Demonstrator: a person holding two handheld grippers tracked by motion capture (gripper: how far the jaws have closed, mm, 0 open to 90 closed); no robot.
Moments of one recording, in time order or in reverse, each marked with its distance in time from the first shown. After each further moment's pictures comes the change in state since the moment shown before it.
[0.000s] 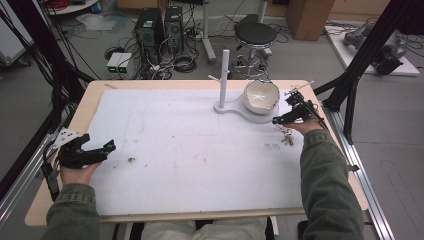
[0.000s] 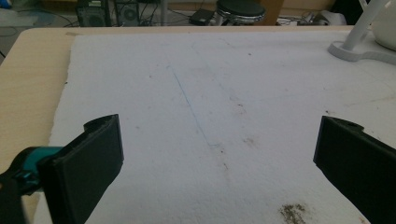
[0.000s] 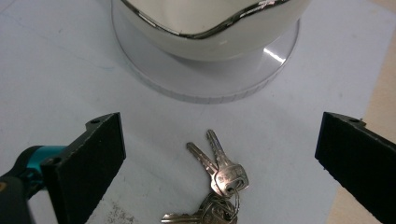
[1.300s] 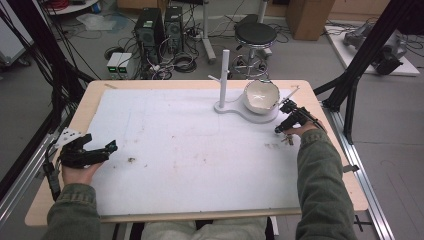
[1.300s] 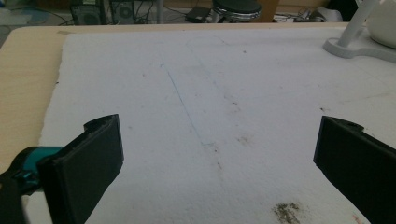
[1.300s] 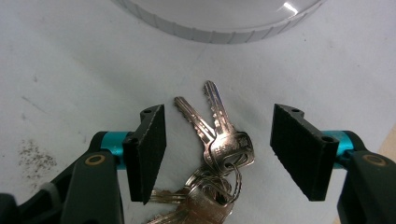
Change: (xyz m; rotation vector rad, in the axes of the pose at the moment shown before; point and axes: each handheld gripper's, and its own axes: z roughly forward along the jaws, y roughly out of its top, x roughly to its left) left arm -0.004 0.000 0.002 0.013 -0.017 0.008; right arm -0.004 -0.007 0.035 0.246 0.004 -0.089
